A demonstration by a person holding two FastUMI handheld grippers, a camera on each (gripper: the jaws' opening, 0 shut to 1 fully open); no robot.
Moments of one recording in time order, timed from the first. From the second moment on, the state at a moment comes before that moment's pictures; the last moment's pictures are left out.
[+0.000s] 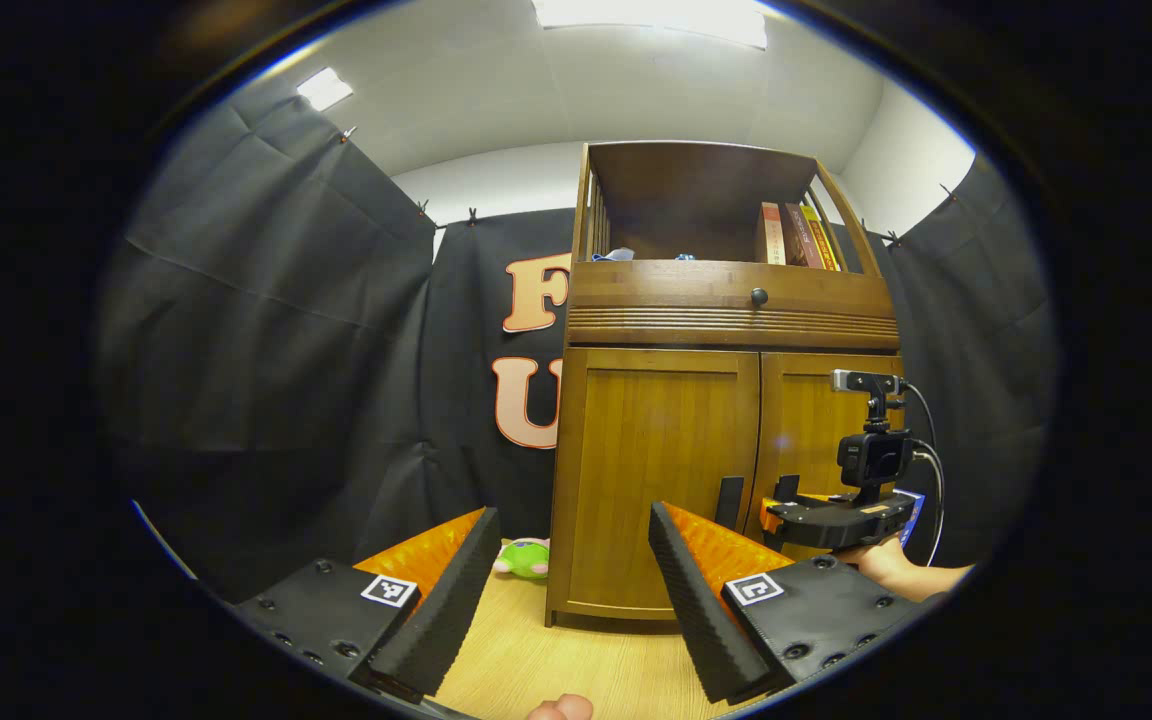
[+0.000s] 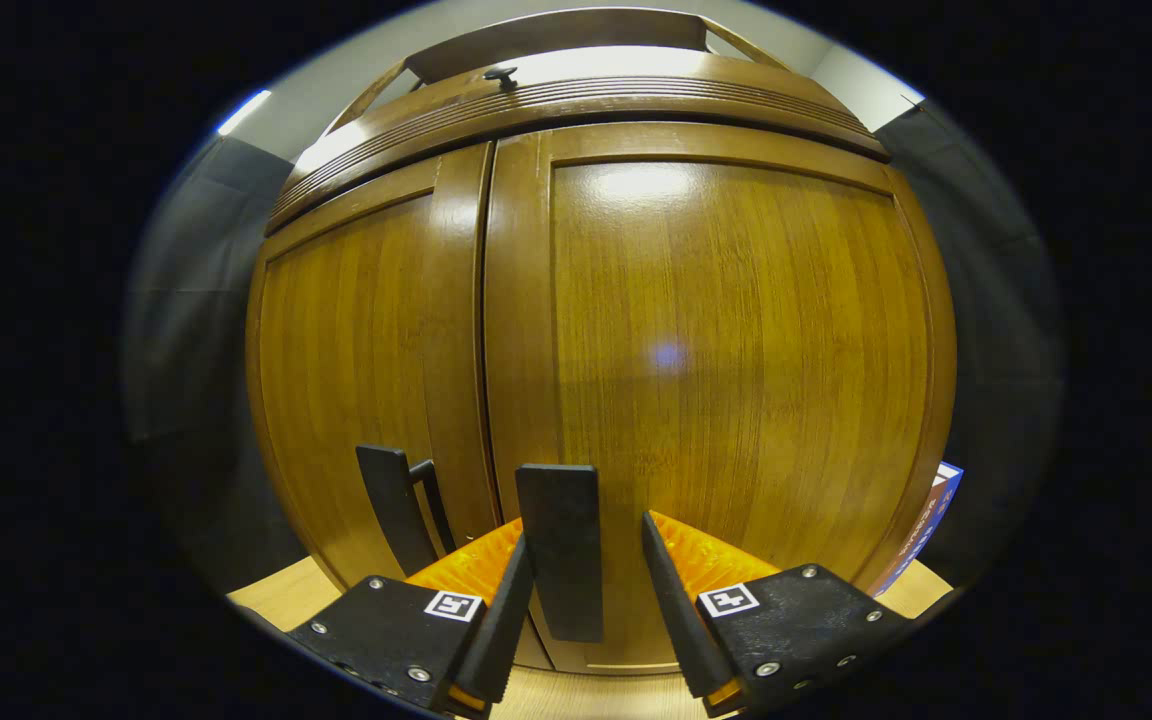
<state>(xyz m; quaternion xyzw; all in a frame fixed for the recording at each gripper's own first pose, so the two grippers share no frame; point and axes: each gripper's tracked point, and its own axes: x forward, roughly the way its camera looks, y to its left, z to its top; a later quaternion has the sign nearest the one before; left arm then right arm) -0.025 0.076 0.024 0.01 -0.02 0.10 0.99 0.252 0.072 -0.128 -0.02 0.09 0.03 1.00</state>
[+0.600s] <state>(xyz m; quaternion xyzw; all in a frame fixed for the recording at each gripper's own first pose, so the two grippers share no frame) -0.030 0.081 0.021 0.01 -0.01 0.10 0.99 0.247 0.081 -0.134 0.01 0.09 0.03 1.00</state>
